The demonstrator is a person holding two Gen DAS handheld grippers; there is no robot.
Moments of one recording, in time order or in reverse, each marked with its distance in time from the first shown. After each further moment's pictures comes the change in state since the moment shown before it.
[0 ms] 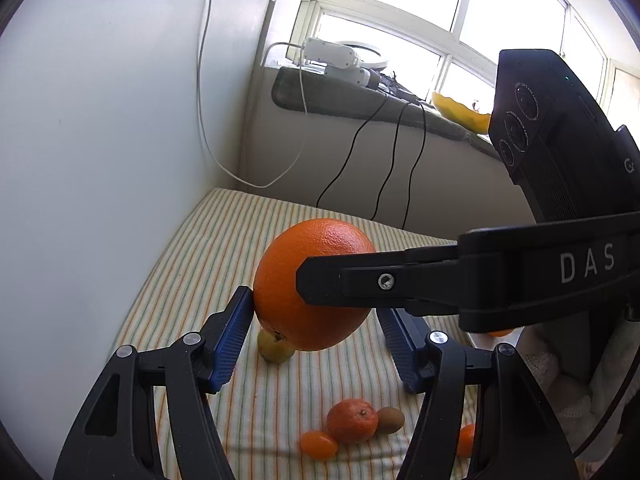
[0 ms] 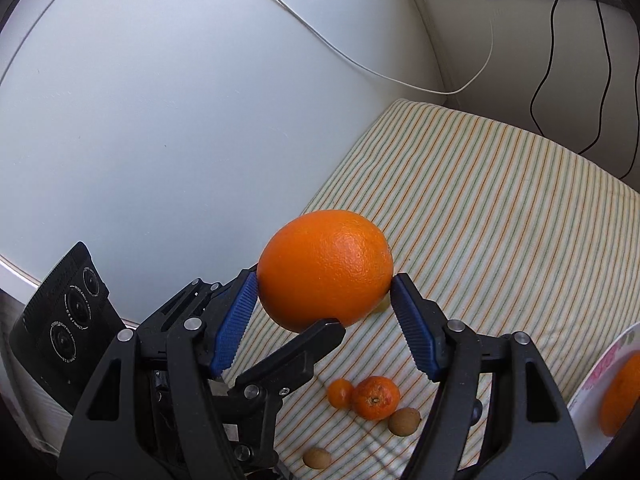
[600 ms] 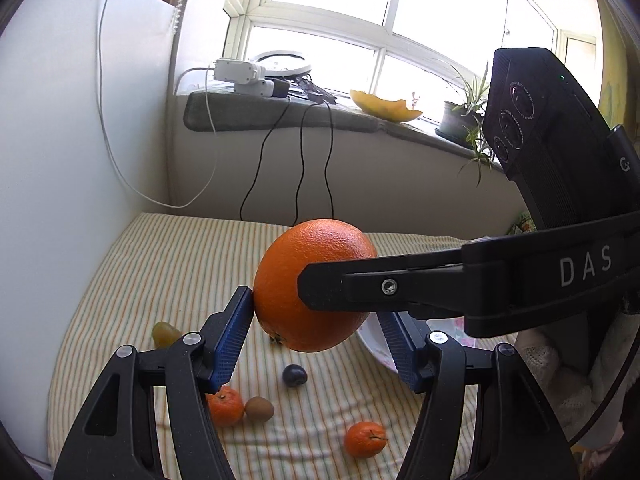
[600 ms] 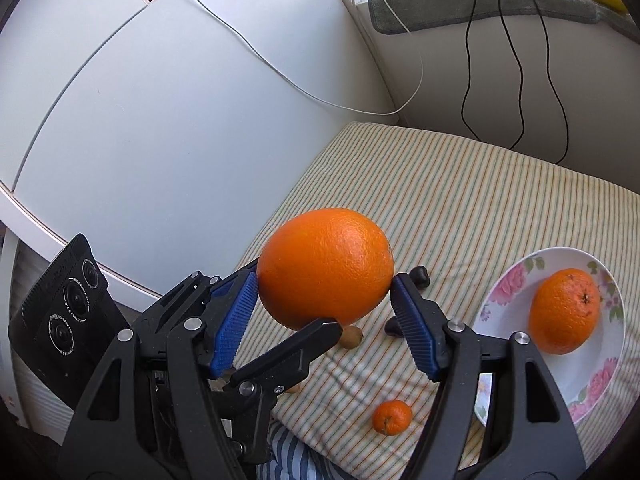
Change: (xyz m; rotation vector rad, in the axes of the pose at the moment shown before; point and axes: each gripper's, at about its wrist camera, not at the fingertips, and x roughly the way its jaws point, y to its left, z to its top) left arm -0.022 -0.107 -0.010 0.128 -0.019 -0.120; right arm -0.121 -0.028 -0.065 0.042 -0.104 -0.067
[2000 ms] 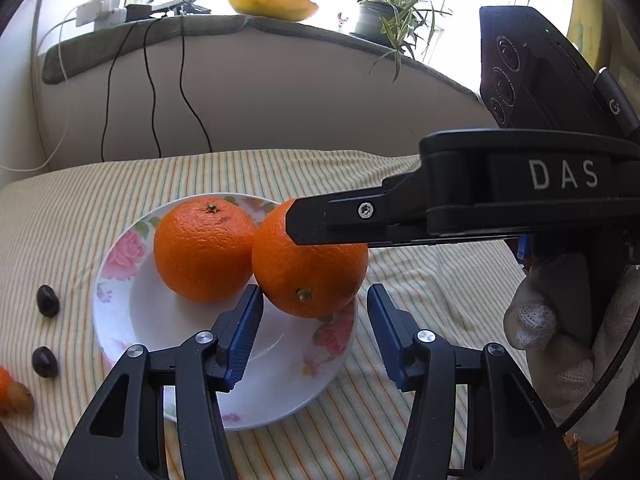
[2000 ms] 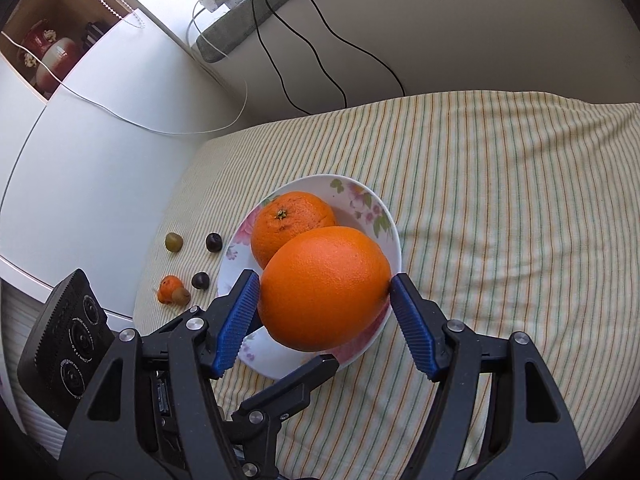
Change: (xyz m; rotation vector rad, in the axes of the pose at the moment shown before) left arm 0.128 -0.151 -0.039 0.093 0.216 -0.161; right arm -0.079 -0.195 -0.068 0.251 -0.055 -0.119
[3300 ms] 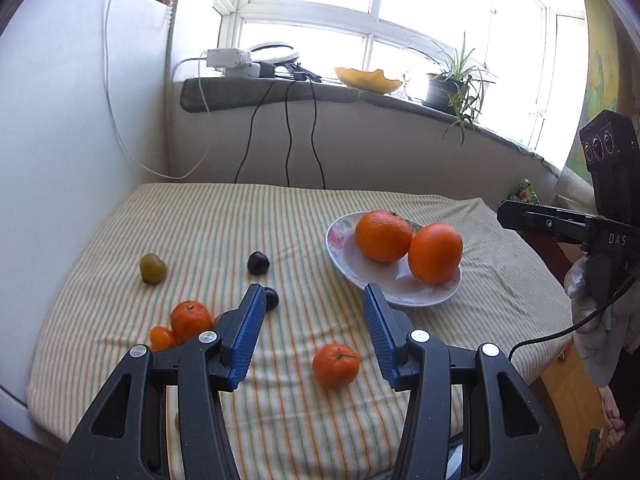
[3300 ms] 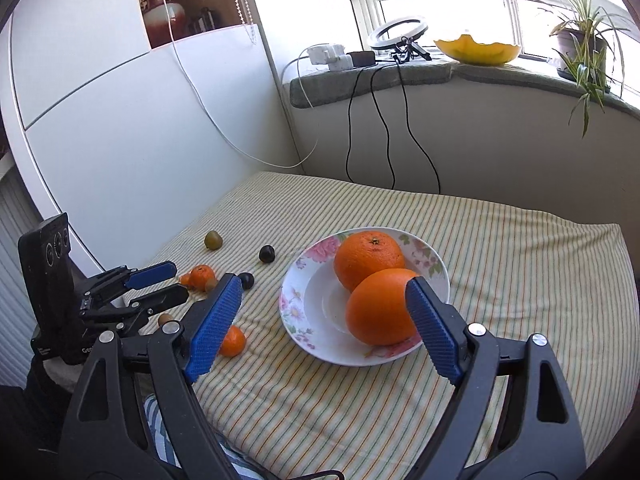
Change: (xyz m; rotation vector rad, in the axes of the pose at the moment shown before) left arm -0.154 0.095 -0.075 -0.062 -0.199 0.217; right arm -0.051 0.105 -0.078 -0.398 -0.284 -0.079
